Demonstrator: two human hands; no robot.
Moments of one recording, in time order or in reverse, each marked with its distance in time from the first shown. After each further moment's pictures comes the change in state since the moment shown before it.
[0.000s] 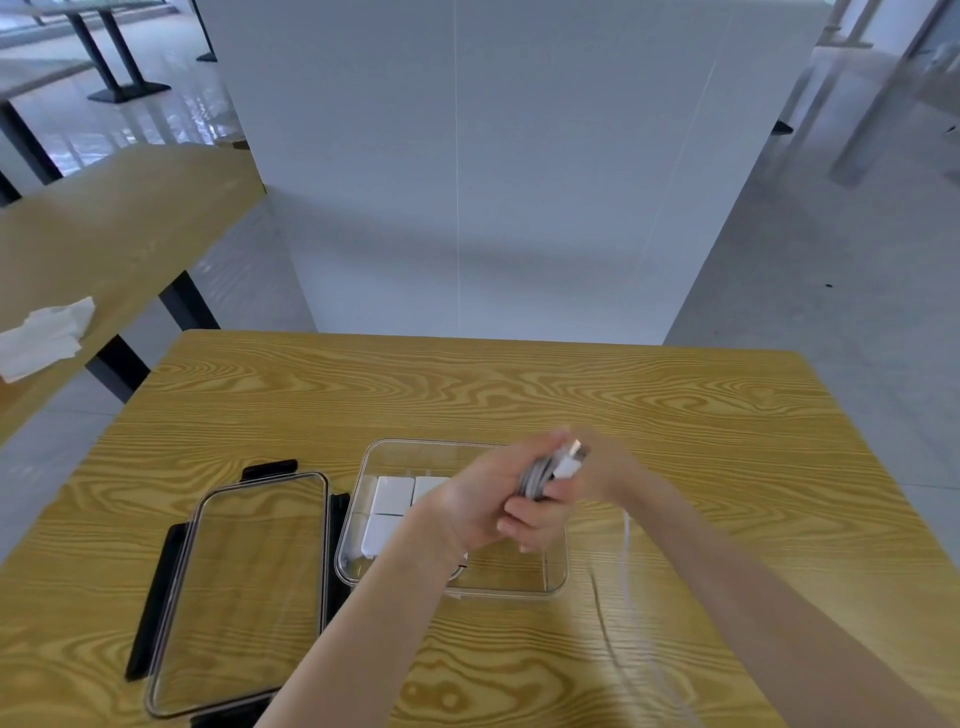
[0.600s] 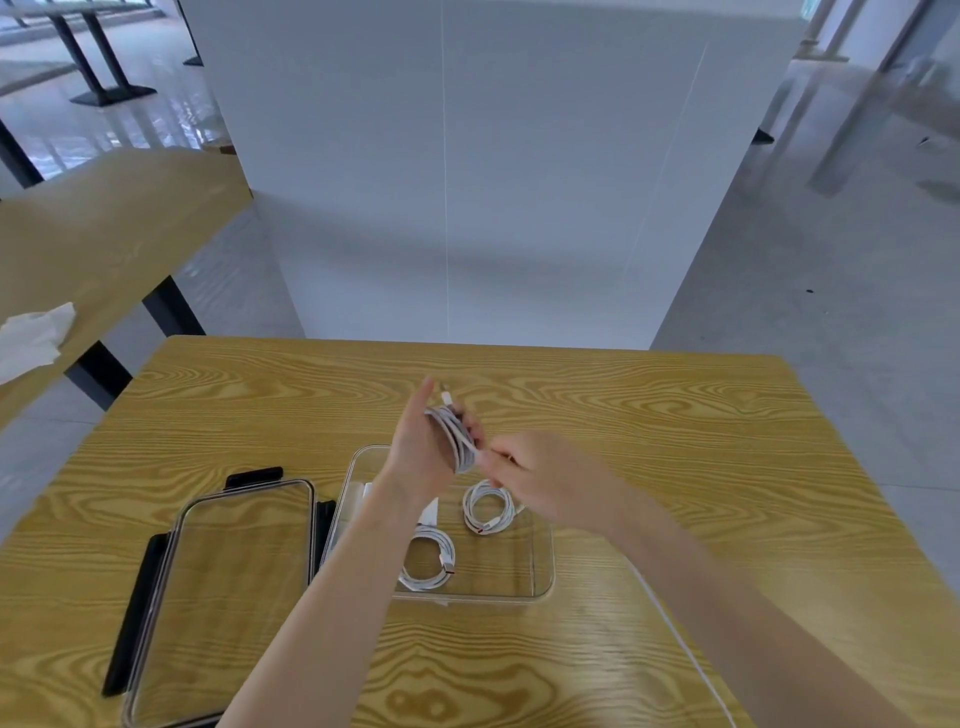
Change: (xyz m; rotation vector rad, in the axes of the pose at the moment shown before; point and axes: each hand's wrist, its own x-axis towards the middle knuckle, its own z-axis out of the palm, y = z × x) left_hand 0.004 0.006 -0.063 -0.554 0.777 0.281; right_hand -0.042 -0.056 -0.012 0.081 0.093 -0.220
